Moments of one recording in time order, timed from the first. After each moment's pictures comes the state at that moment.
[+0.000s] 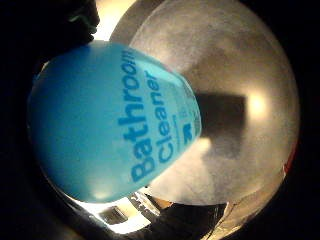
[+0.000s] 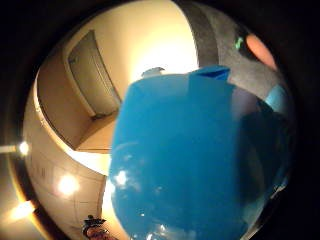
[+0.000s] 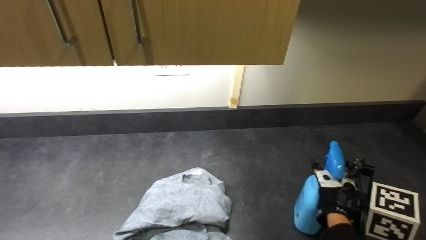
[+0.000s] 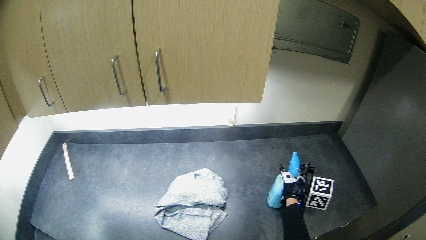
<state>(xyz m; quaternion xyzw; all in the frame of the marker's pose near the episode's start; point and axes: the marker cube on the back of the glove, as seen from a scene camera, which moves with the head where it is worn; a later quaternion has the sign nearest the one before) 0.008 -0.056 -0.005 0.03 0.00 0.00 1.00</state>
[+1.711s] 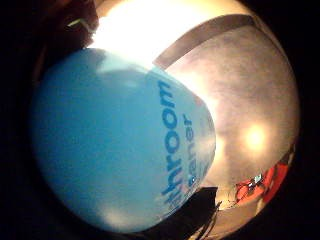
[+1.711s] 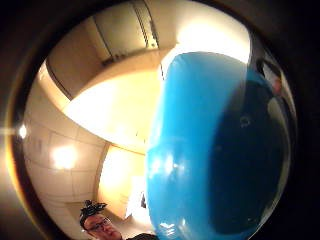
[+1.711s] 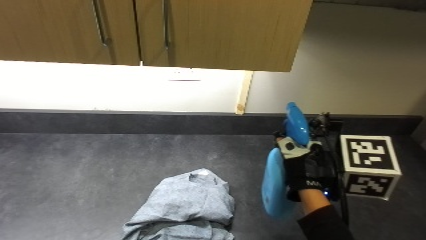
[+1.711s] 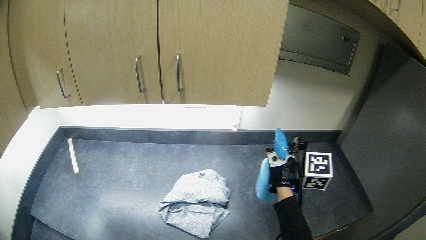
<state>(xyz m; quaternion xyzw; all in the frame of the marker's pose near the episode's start) -0.114 -0.003 0.067 -0.09 -0.02 -0.12 0.99</state>
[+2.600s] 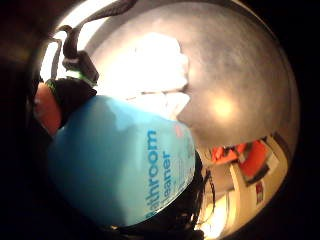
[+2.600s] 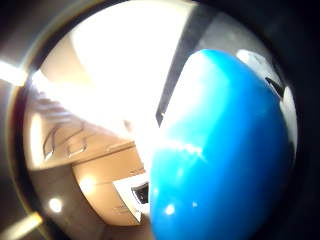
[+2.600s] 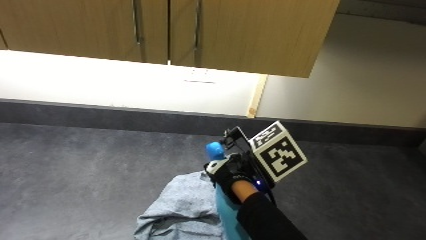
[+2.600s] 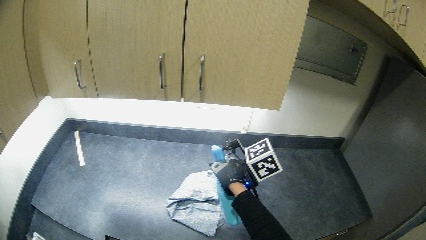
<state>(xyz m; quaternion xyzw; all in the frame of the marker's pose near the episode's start) -0.059 0.020 0.195 -0.27 0.28 0.07 0.92</state>
